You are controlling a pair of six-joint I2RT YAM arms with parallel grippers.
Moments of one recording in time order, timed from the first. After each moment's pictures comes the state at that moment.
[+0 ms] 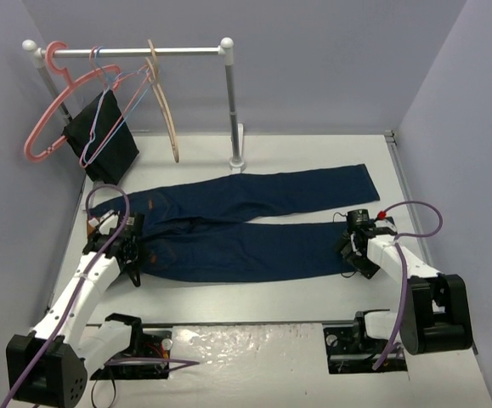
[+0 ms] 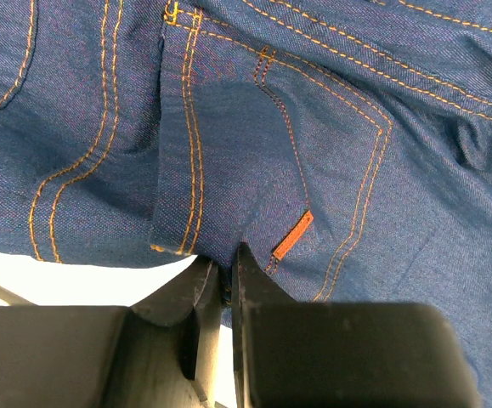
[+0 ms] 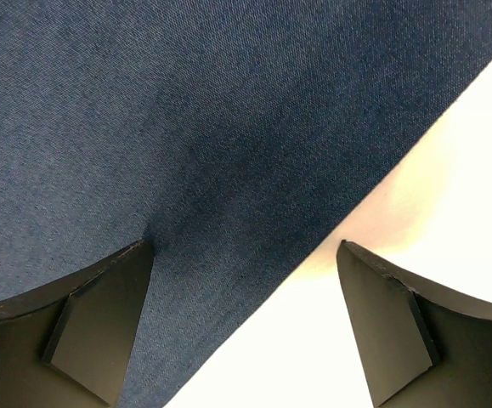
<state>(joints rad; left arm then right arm) -0.17 0.99 0.72 -0.90 -0.31 -0.88 0.08 1.26 0.55 -0.57 0.32 0.86</state>
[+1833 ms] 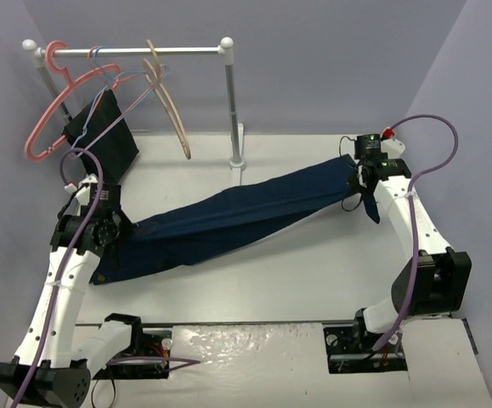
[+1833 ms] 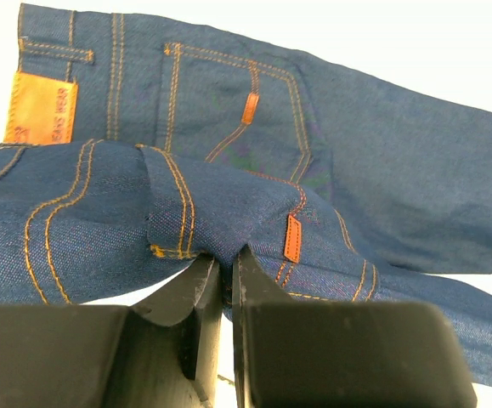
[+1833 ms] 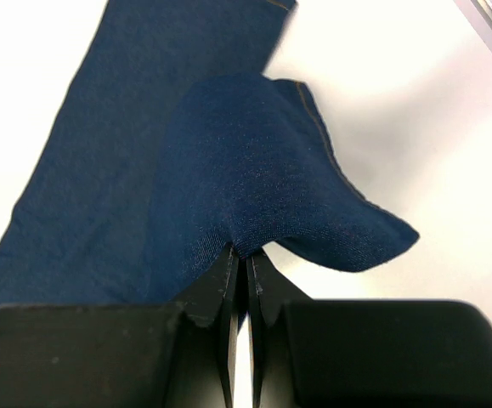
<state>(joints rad) -0.11 0.98 1.15 -1.12 -0.30 -0.72 0.08 1.48 1.32 -0.76 0.38 0.67</state>
